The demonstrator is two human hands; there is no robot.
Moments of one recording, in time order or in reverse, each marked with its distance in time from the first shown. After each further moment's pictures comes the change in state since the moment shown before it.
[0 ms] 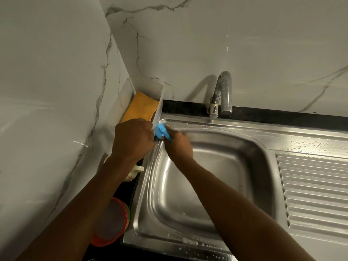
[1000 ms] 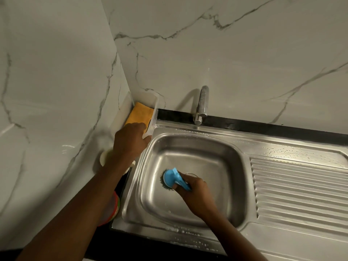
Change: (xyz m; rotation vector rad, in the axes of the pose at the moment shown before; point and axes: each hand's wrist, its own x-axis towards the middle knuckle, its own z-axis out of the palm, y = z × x) left_hand -0.025 0.016 0.009 -0.147 0.063 -0.230; right_hand -0.185 0.052 -0.102 0.237 -0.125 -0.051
